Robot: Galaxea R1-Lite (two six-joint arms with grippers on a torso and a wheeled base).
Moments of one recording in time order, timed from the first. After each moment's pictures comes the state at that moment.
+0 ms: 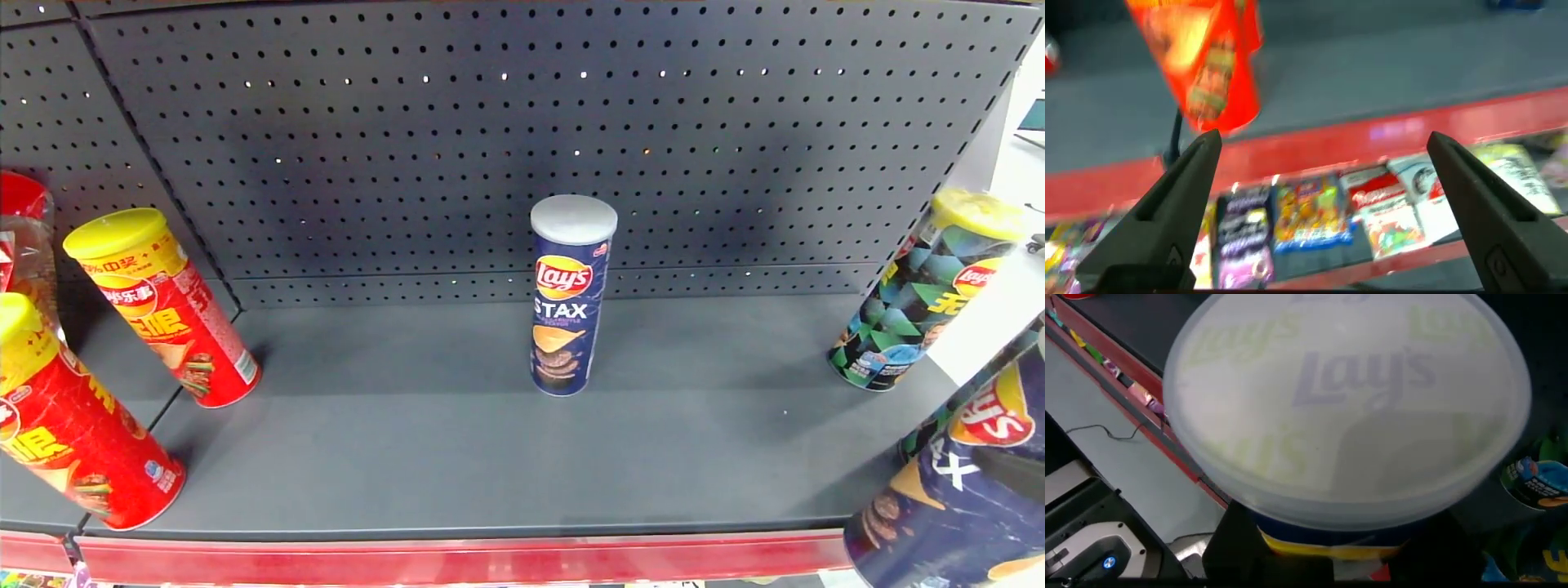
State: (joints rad) left arm -0.04 0.07 -0.03 -0.01 -0.13 0.06; right arm 0.32 0.80 -0.64 0.10 0.32 -0.18
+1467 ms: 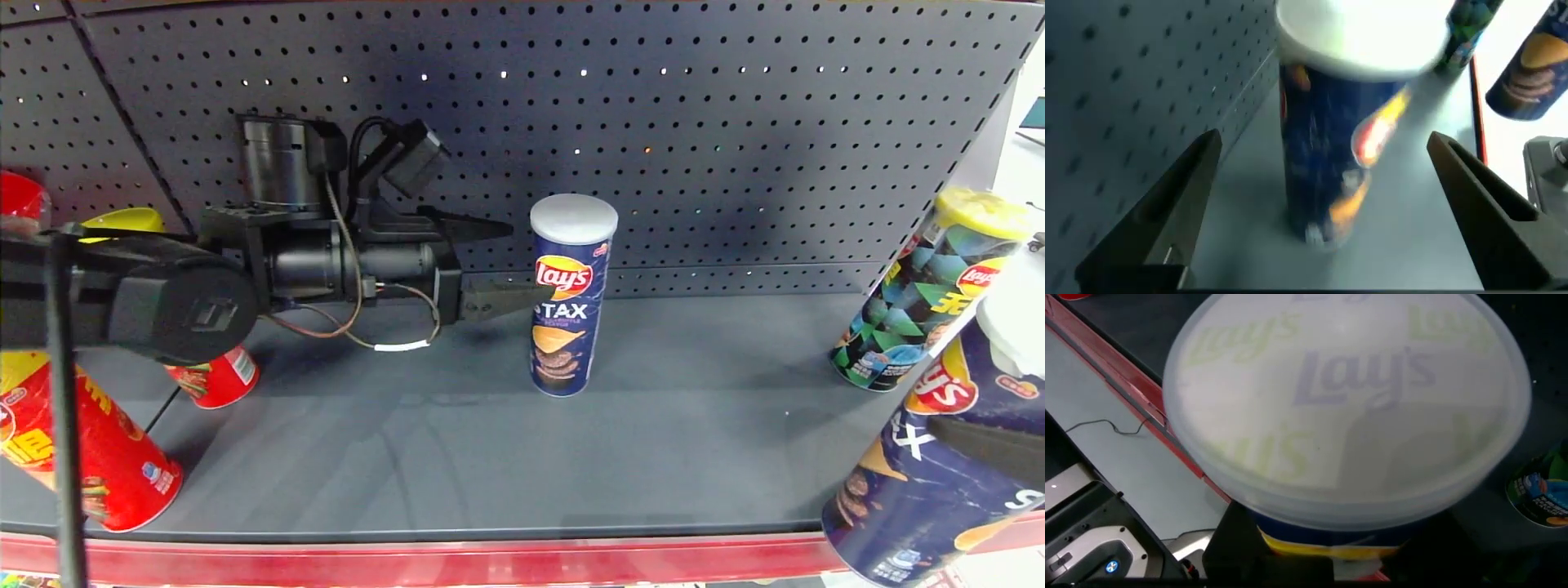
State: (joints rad) left arm -0.45 1.84 -1.21 -0.44 -0.76 0.23; right arm 0.34 0.89 -0.69 0.10 0.32 -0.18
